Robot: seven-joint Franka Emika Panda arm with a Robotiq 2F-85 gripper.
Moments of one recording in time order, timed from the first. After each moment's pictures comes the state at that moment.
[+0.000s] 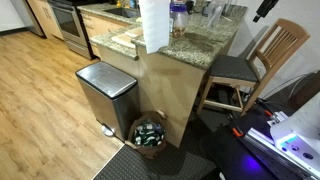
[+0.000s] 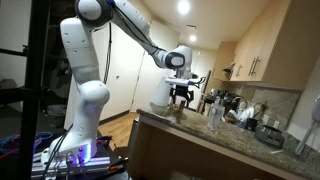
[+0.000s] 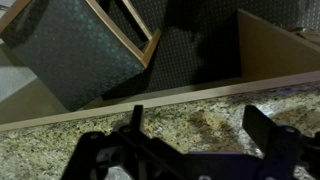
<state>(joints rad) -0.06 -0.40 -0.33 -2.38 -0.16 2.25 -0.55</state>
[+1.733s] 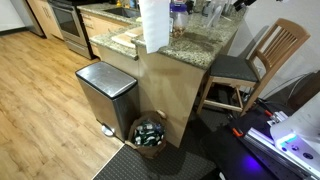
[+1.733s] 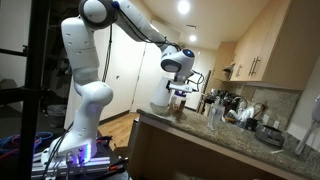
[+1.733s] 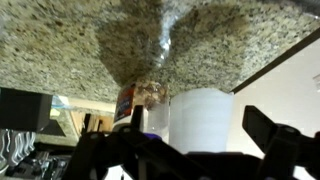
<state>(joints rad) 0.13 -0.40 -0.44 -2.39 0.63 2.34 -1.51</state>
